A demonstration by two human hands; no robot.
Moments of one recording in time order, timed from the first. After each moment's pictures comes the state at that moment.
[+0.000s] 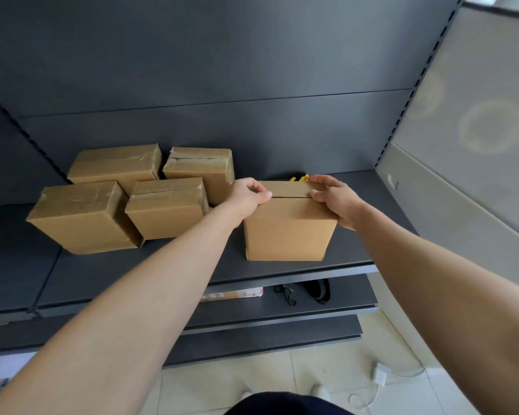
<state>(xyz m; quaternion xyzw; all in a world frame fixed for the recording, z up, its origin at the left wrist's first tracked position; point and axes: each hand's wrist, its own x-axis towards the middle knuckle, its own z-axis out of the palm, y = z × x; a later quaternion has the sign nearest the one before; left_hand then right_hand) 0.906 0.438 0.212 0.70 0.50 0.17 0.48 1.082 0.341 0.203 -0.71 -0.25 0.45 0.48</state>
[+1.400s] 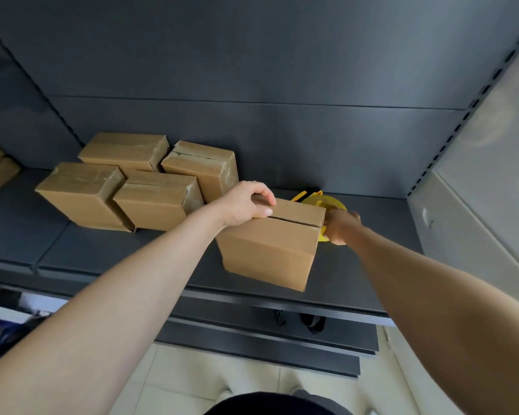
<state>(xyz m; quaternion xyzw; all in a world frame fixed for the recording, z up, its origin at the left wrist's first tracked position) 0.945 0.441 0.223 0.79 0.45 0.11 0.41 1.166 0.396 0.144 -0.80 -0.53 0.25 -0.09</state>
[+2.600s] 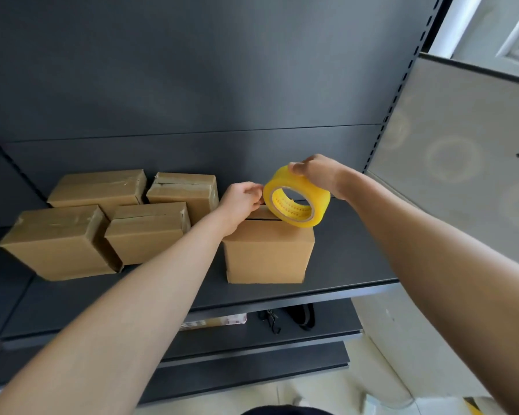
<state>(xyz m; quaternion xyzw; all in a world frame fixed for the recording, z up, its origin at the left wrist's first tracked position) 0.934 0.438 0.244 0.68 0.38 0.24 0.58 1.083 0.360 0.323 -0.82 -0.47 0.25 0.22</state>
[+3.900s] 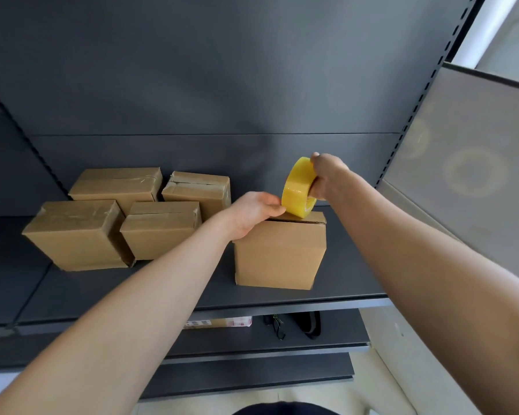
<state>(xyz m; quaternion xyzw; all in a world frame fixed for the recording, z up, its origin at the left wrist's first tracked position) 0.923 0.432 0.252 0.69 0.37 0.14 0.61 1.075 0.405 0.310 -0.67 -0.06 0.45 0.59</state>
